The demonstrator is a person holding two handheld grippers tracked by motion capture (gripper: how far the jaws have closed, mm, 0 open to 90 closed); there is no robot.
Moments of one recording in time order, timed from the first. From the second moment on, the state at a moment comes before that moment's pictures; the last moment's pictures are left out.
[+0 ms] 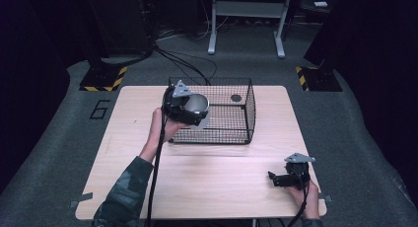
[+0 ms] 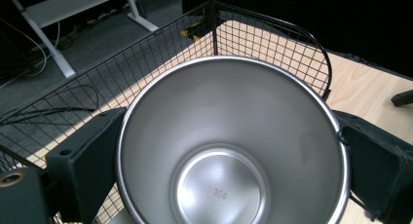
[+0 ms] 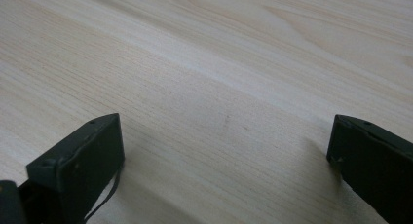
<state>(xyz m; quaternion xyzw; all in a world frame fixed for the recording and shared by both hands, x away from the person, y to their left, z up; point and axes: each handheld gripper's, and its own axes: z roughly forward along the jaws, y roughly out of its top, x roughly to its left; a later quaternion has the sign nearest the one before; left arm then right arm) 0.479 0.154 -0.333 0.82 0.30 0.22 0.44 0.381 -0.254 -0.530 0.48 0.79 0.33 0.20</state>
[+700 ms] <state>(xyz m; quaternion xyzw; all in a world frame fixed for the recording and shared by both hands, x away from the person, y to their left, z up) 0.512 0.130 -0.330 0.82 0.30 0.22 0.43 0.381 -0.254 -0.530 0.48 0.79 0.33 0.20</state>
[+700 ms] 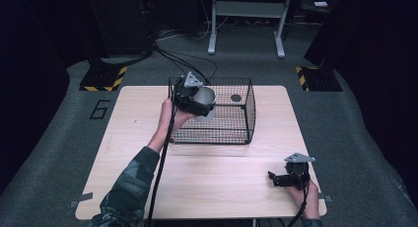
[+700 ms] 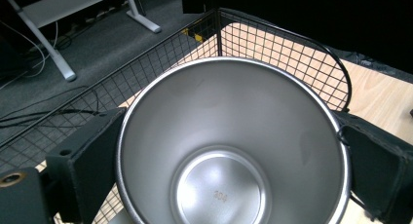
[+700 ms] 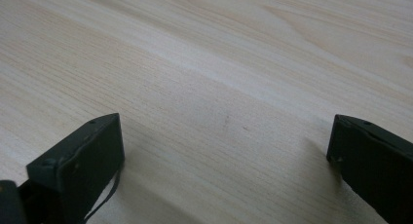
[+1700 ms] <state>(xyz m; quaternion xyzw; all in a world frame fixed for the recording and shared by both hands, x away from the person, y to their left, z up) 0.566 0.109 -0.383 0.85 0.30 0.17 0.40 0.382 -0.253 -0.530 0.48 0.79 0.33 0.20</state>
